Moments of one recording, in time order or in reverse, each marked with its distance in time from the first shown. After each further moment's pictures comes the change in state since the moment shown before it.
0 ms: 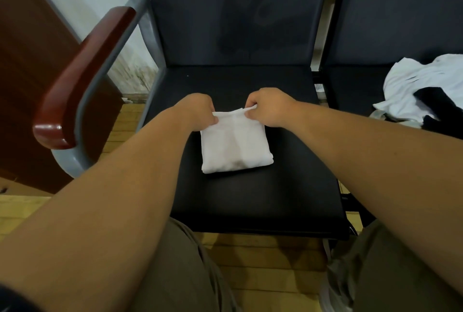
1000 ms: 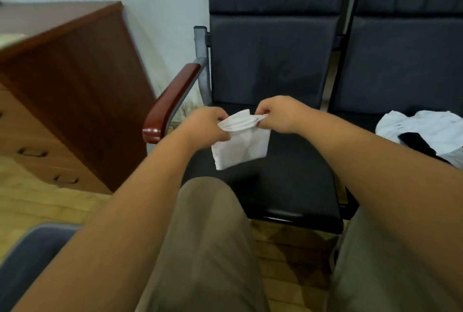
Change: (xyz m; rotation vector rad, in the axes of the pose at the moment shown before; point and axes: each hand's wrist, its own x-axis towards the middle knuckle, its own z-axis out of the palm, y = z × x) left_hand -0.211 -0.032 -0.072 -0.275 0.322 0.141; right_hand -0.143 -0.125 -0.078 -0.027 0.120 -0.173
